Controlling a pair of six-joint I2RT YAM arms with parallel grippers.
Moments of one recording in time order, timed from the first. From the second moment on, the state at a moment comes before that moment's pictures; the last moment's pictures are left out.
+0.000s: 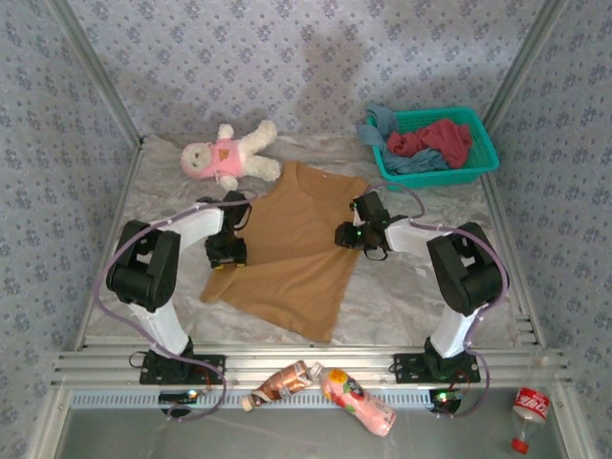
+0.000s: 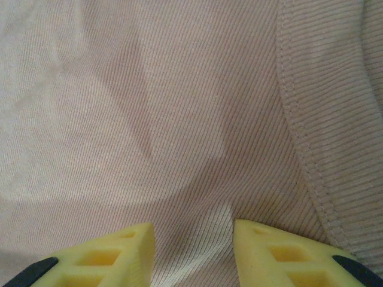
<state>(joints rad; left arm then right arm) -0.36 1.79 1.11 -0.92 -0.08 -0.49 0.45 1.75 0.92 -0.16 -0.19 0.49</state>
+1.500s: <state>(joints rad) -1.02 1.61 1.11 -0.97 0.09 -0.70 0.42 1.70 0.95 -0.43 -0.07 0.53</state>
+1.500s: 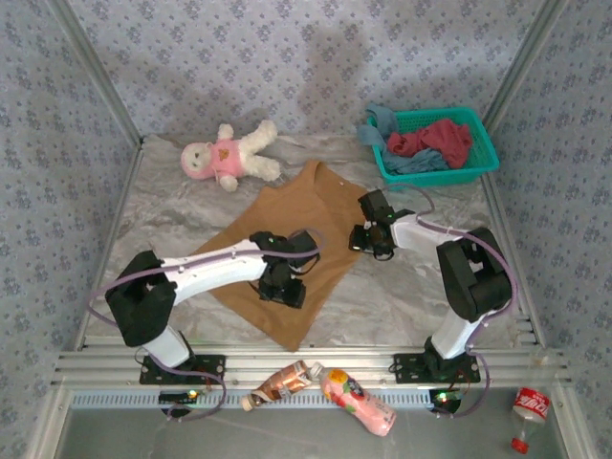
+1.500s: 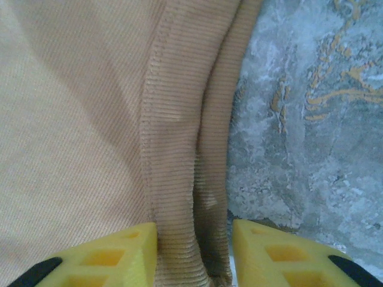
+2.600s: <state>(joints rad) -1.26 1.75 1.07 -0.86 0.09 -0.75 0.39 1.68 0.89 -0.36 -0.12 0.53</state>
